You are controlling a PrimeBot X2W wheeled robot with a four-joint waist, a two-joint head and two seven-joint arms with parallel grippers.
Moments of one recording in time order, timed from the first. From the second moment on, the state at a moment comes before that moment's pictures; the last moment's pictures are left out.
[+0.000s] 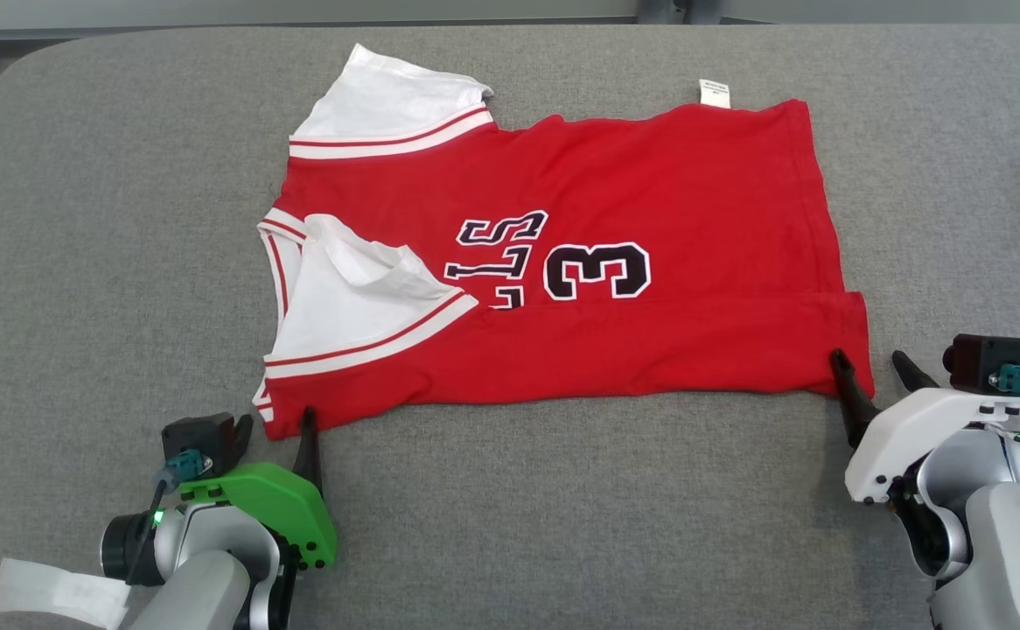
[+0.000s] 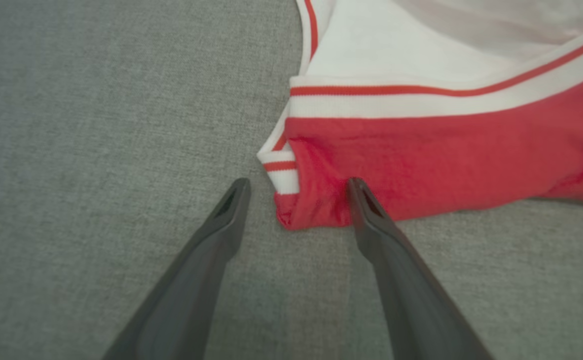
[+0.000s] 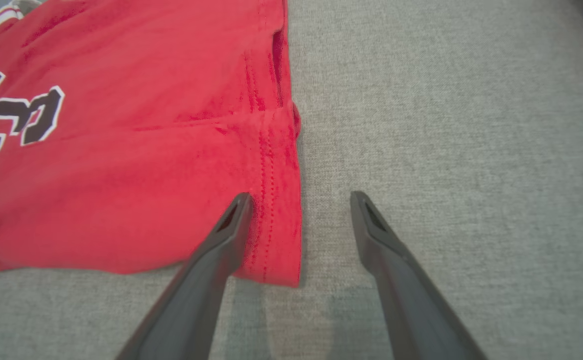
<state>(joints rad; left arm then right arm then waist) -0.31 0.30 -0.55 0.46 -0.70 0.26 -0.05 -0.22 -0.11 -0.13 0.27 0.22 0.13 0.23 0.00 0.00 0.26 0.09</state>
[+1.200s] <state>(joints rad) -0.31 0.31 -0.56 0.46 -0.76 0.20 -0.03 -0.12 -0.13 -0.13 0.14 0.36 0.13 0.36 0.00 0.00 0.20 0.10</state>
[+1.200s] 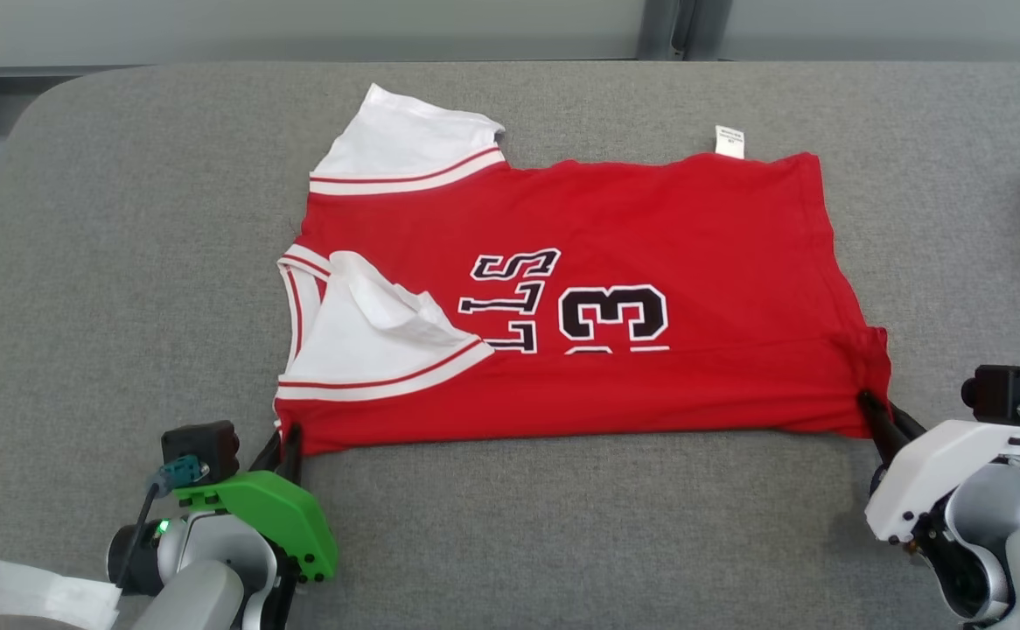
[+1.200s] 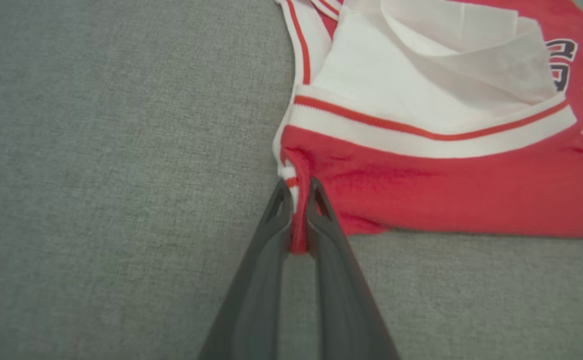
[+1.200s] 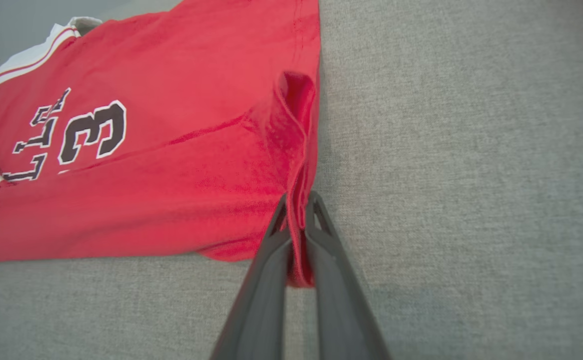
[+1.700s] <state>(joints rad) -0.11 0.39 -0.62 0.16 -0.77 0.29 0.12 0.15 -0.08 -0.25 -0.12 0.39 0.13 0.52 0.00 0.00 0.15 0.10</state>
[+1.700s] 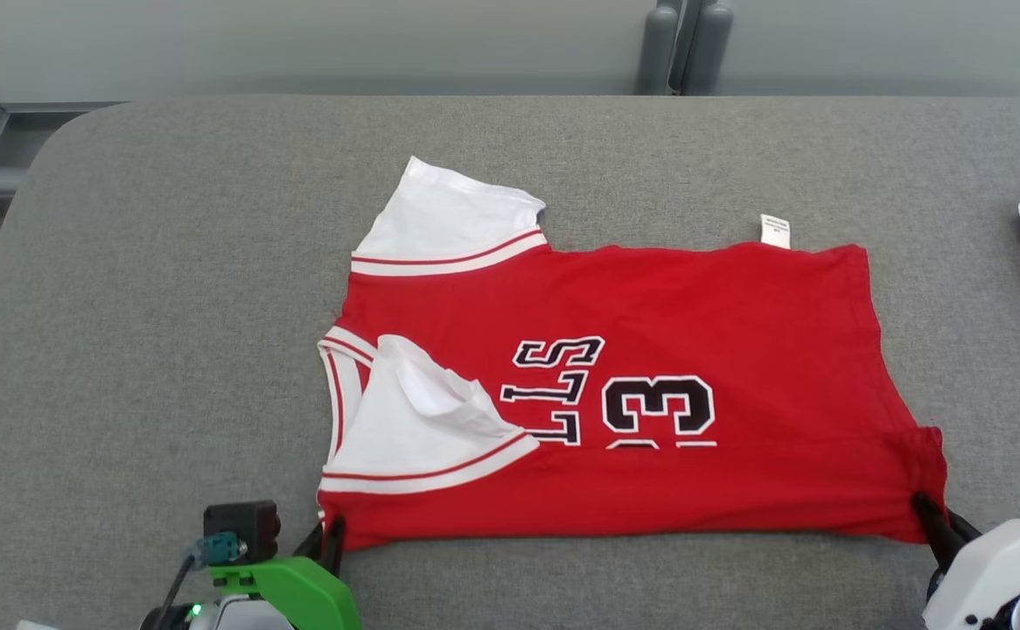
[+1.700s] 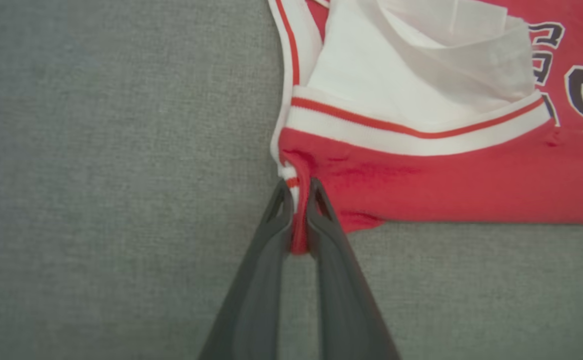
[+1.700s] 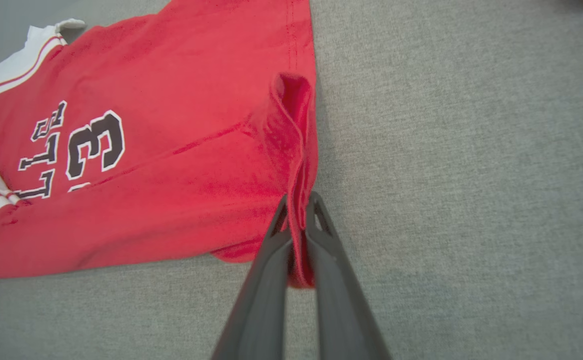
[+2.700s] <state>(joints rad) -0.03 0.44 -0.60 0.12 -0.75 0.33 0.03 0.19 -0.06 -0.24 -0.04 0.35 0.13 0.47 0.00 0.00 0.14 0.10</state>
